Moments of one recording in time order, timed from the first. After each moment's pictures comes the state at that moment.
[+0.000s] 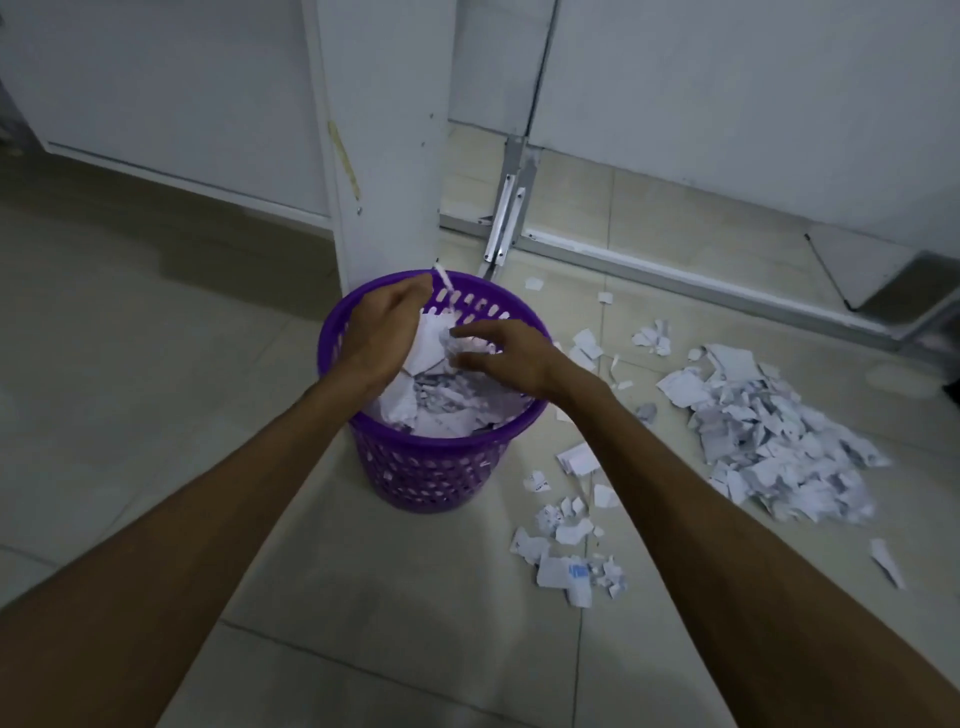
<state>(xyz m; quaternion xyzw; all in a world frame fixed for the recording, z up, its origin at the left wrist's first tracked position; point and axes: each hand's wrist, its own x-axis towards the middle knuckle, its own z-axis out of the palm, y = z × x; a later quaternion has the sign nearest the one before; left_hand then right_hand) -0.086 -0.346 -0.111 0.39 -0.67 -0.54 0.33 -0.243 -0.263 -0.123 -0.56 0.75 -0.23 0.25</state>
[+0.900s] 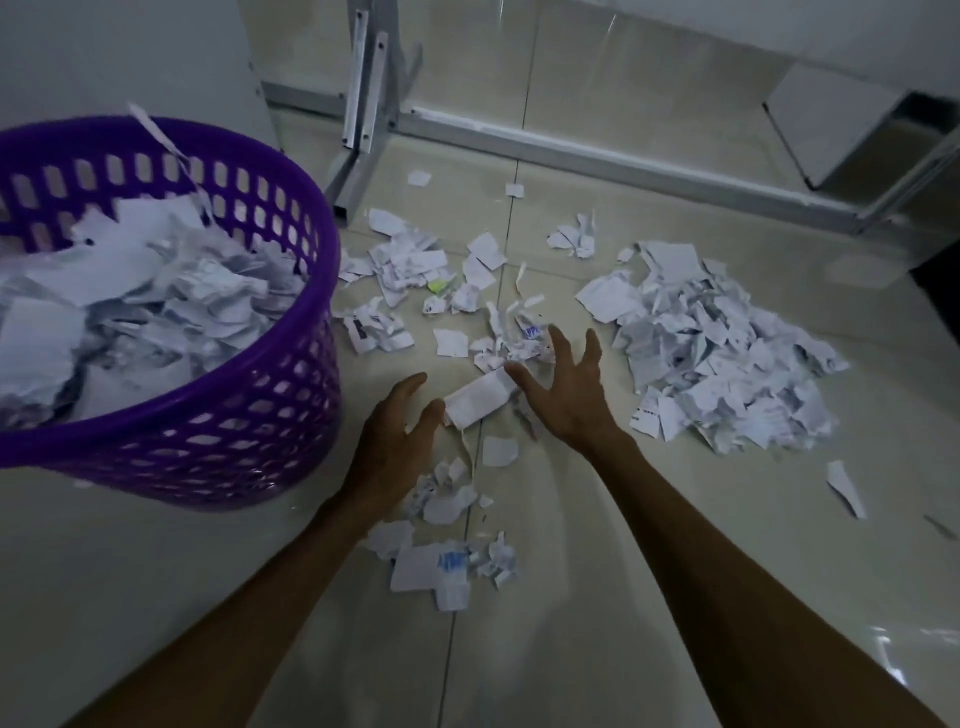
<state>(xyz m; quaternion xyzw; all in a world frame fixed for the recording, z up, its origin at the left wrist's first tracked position) -0.244 -0.210 -0.352 0.40 -0.70 -0.57 0.16 -0.433 -0.099 -0.323 -0.31 0.90 -0.25 0.14</state>
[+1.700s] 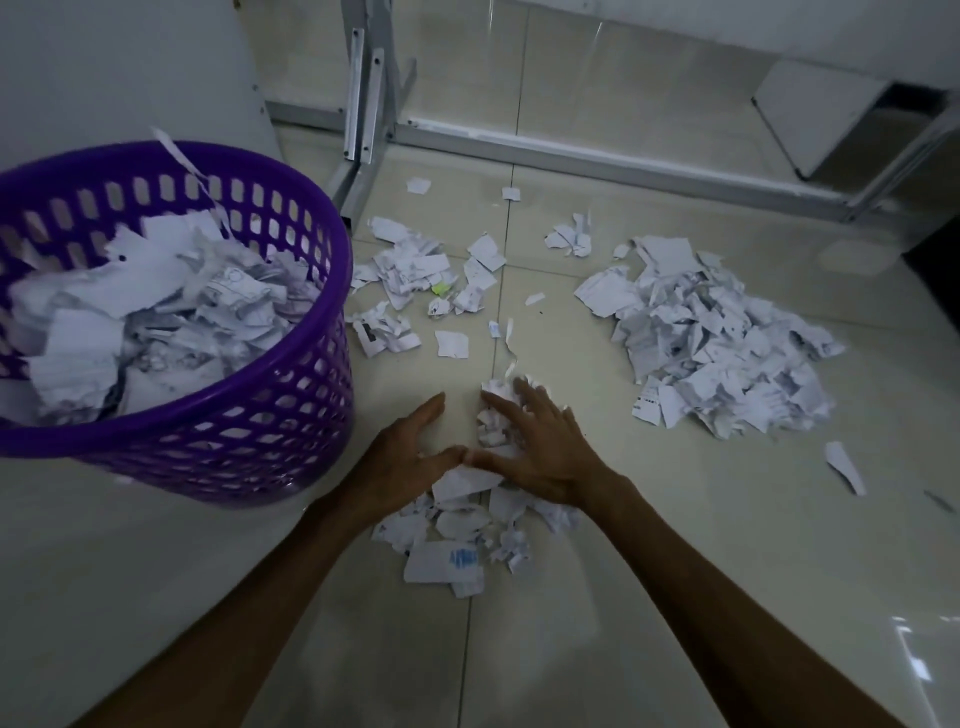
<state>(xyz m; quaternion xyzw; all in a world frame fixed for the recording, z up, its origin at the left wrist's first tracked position) -0.221 -0.216 -0.352 0.30 -0.77 -0.56 0.00 -0.382 -0.067 -0.335 -0.46 0.84 -0.13 0.27</state>
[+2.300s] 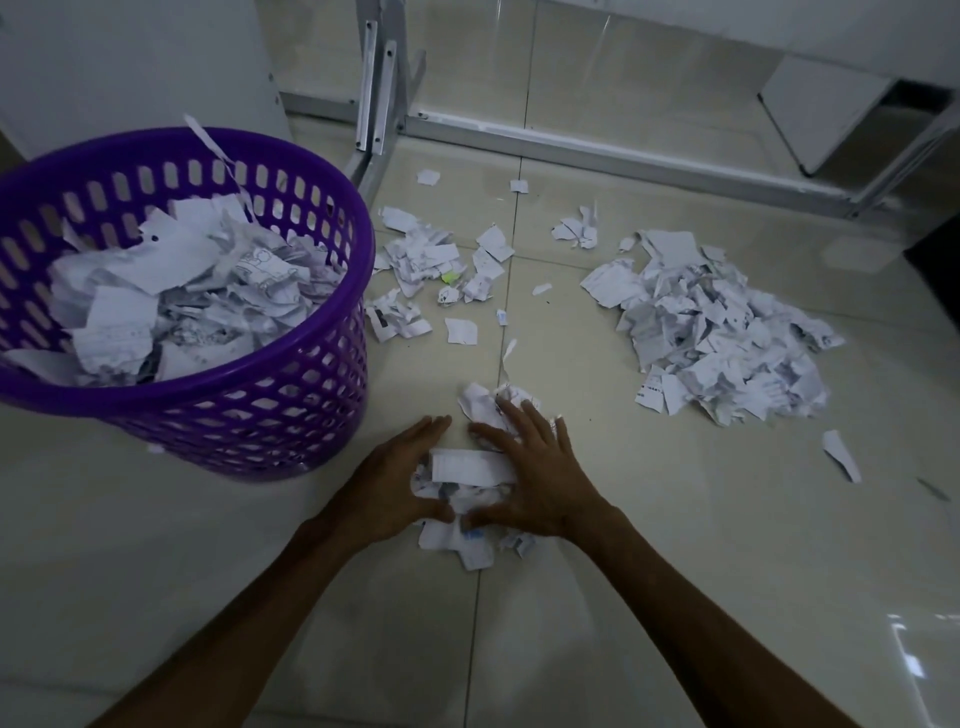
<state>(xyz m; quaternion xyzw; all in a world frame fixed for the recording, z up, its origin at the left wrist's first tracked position) -0.174 -0.204 -0.370 0.22 -0.85 -0.47 0.01 -0.341 -0.043 -0.355 -0.55 0.80 -0.12 0.18</state>
